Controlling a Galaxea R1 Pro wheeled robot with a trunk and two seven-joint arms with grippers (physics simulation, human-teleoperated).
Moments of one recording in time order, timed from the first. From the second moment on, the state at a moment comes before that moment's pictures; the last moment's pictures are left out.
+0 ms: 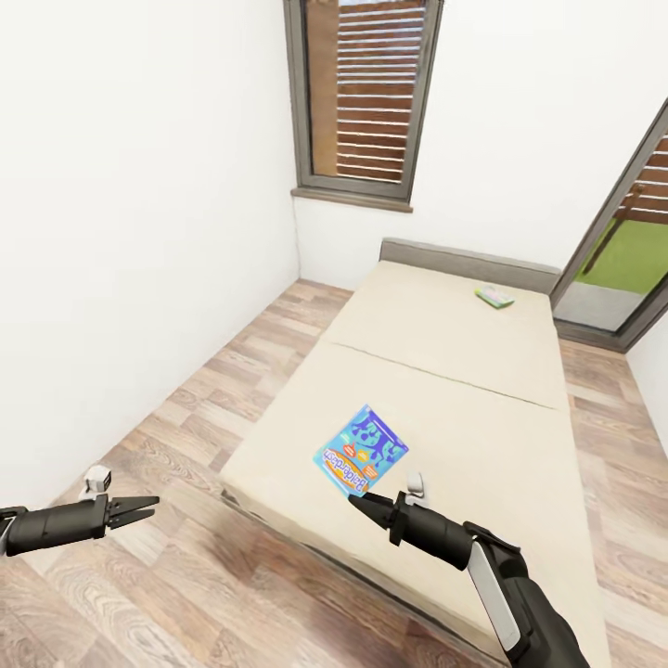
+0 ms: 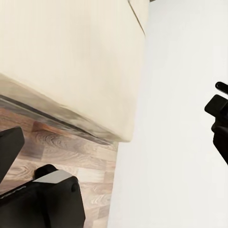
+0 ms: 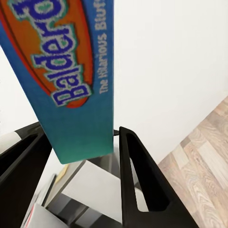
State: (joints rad) left arm -0.61 0.52 0.26 -0.64 -0.02 0.77 -1.57; right arm -0.34 0.02 -0.01 -1.17 -0.39 0.44 1.16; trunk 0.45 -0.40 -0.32
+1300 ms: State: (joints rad) left arm -0.61 0.52 0.26 -0.64 -0.02 0.77 -1.57; right arm -0.34 0.02 -0.01 -1.17 -0.39 0.44 1.16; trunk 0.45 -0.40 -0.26
